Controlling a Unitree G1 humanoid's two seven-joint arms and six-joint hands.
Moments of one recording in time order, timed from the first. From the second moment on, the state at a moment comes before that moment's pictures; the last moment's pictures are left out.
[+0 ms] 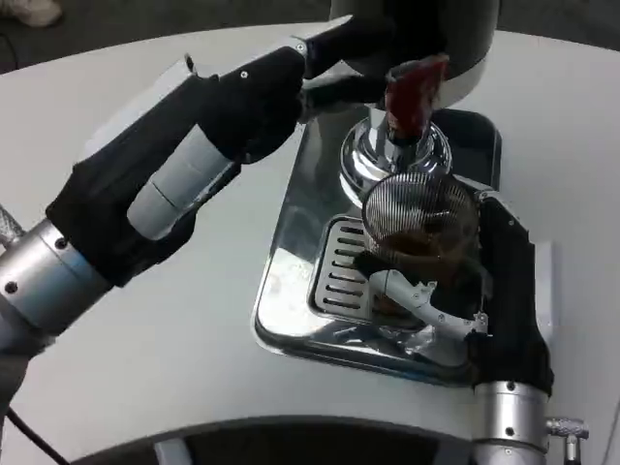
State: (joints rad) left arm -0.42 0.49 0.17 -0.40 -0.38 0.09 -0.64; right arm -0.26 0.07 0.12 0.19 -0.41 -0.34 -0.52
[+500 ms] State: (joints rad) left arm -0.30 0.57 0.22 -0.50 -0.31 0.03 -0.63; right arm -0.21 0.07 0.11 0.11 -0.40 -0.32 -0.48
